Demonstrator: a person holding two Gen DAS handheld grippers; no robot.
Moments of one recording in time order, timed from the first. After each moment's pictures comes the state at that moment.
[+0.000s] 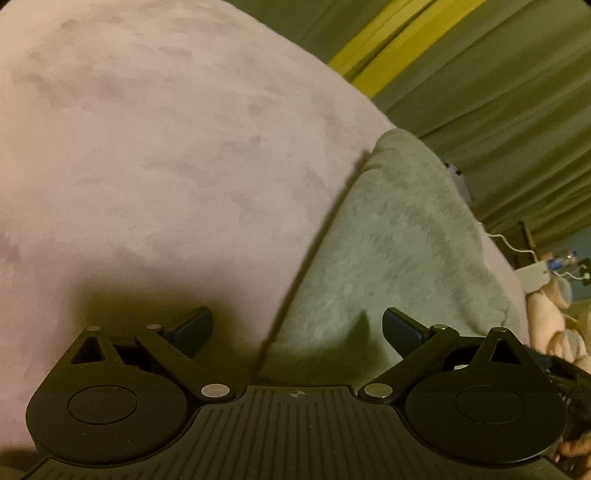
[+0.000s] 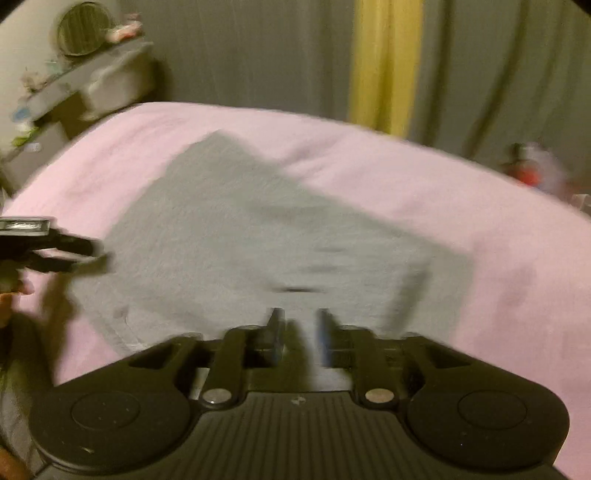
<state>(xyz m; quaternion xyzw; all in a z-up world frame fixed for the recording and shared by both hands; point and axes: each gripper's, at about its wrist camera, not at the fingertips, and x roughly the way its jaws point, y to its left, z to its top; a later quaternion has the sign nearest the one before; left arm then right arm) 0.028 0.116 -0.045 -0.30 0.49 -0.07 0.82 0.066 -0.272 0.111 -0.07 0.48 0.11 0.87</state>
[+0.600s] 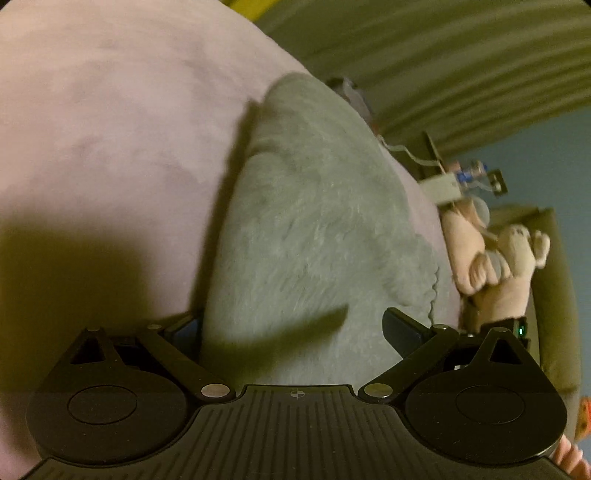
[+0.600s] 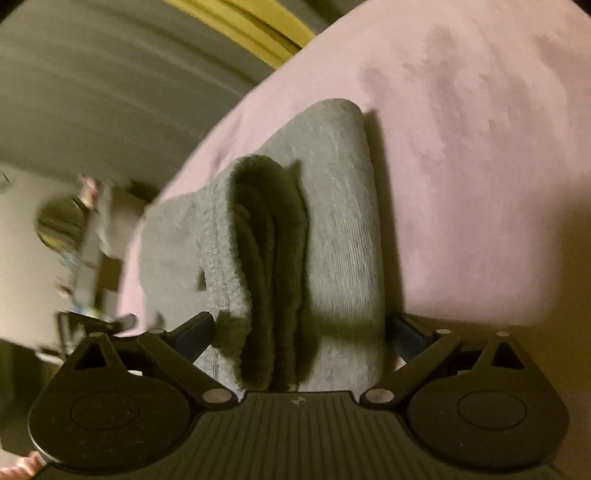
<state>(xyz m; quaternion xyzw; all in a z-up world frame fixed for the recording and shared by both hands) 0.137 0.091 -0.075 -0.29 0.55 -0.30 0.73 0.049 -0.391 0.013 0.39 0.51 0.16 0.75</state>
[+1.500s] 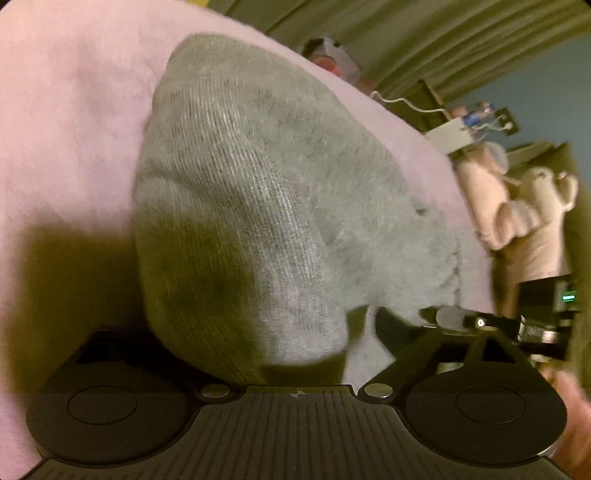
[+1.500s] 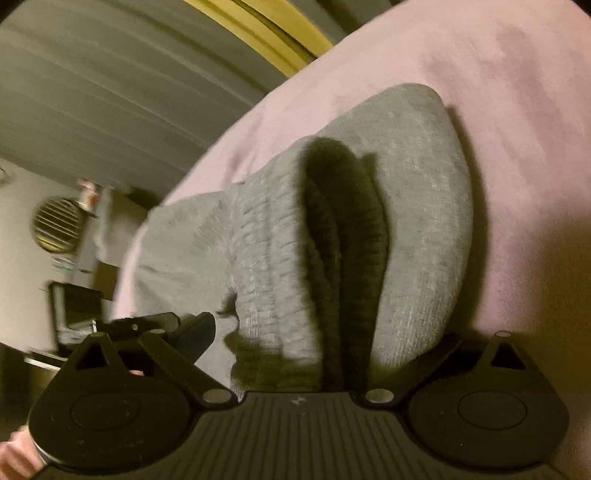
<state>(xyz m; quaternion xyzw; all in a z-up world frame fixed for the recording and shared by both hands) 0.159 0.016 -0.074 -0.17 0.56 -0.31 0.75 0.083 -0.337 0.029 0.31 0.51 0.13 0.79</state>
